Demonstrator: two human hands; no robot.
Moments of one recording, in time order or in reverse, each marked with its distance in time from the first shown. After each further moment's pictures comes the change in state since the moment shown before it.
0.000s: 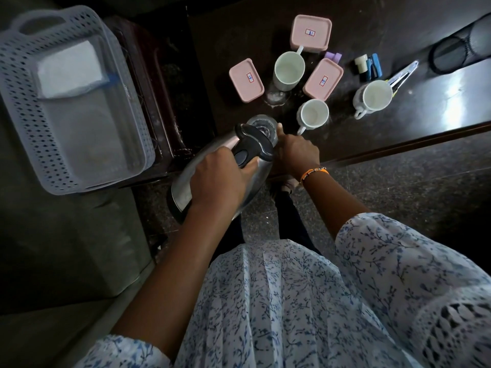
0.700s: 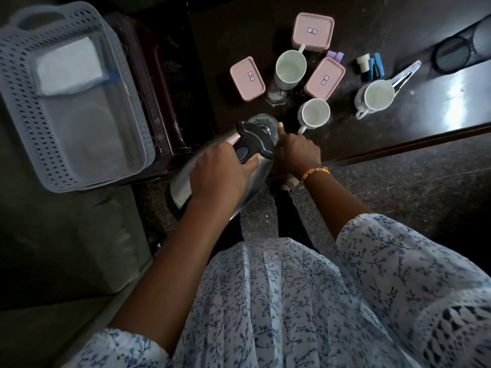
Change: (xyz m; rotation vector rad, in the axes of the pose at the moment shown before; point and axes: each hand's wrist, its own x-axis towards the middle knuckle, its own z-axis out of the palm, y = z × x) left_hand 0.006 0.005 -0.003 0.015 0.017 0.026; right_hand -0.002 0.000 -0.004 -0.006 -0.004 -0.004
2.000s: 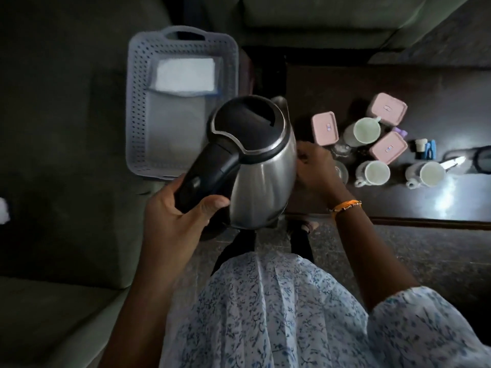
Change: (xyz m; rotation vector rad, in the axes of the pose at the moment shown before) left_hand -0.064 -0.187 -0.107 -1.026 0.348 0.062; right_hand -0.042 -0.177 -0.064 0.385 0.176 -0.314
